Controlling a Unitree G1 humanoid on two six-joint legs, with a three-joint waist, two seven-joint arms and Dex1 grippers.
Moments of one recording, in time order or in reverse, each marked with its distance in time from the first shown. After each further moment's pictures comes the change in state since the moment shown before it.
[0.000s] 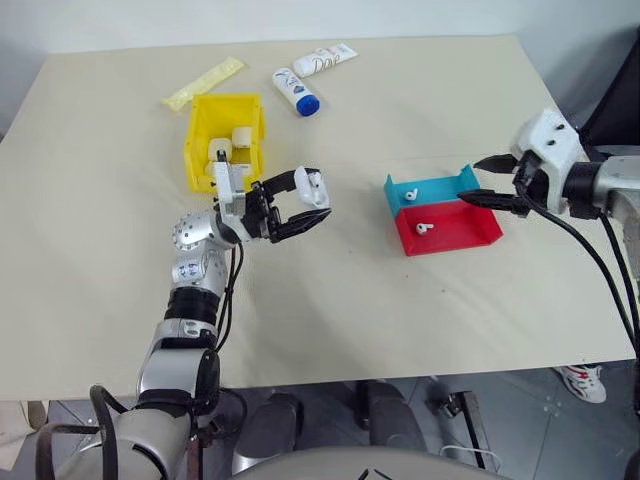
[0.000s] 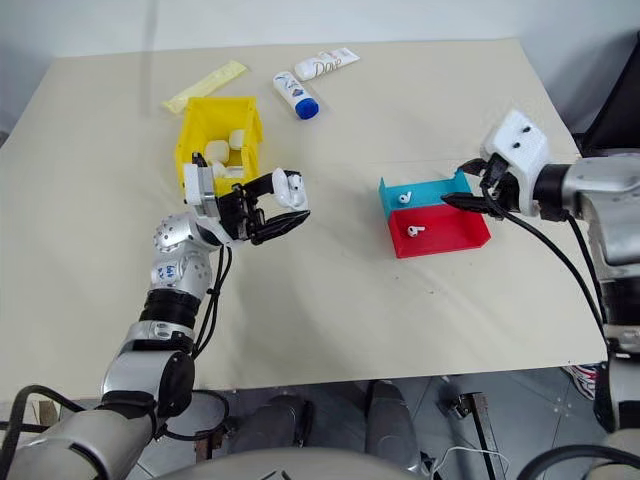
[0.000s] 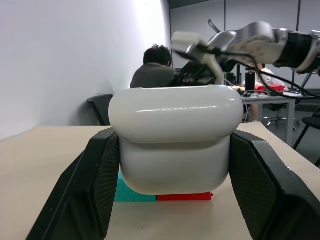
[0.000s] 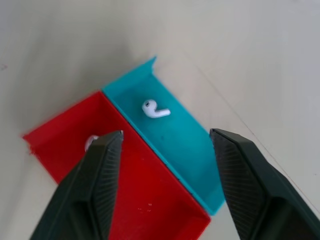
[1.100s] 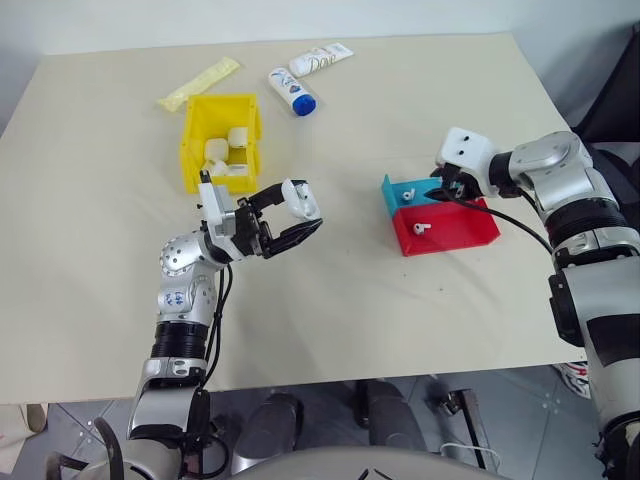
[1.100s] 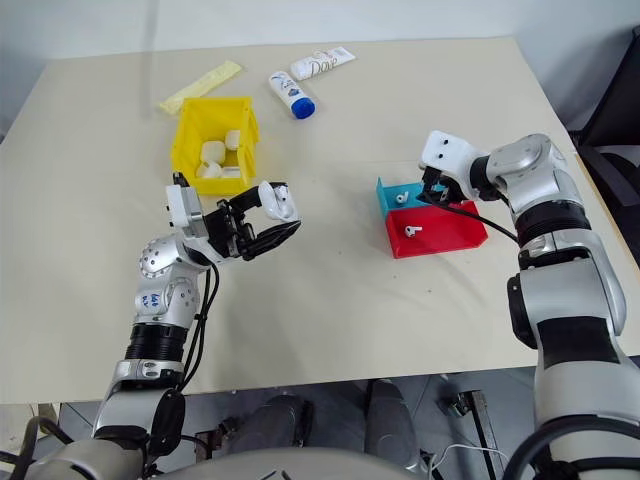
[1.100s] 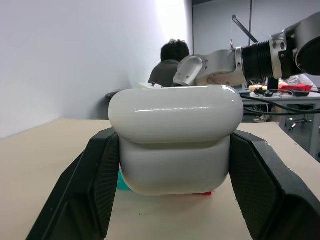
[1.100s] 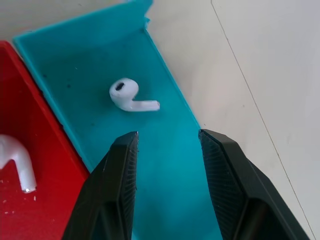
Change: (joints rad) left arm 0.192 0.020 -0.023 -0.301 -0.020 0.078 0.149; right arm -0.440 0.332 0.164 0.909 -0.453 -0.535 -0.018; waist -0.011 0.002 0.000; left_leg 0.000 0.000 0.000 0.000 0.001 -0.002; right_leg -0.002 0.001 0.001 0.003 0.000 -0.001
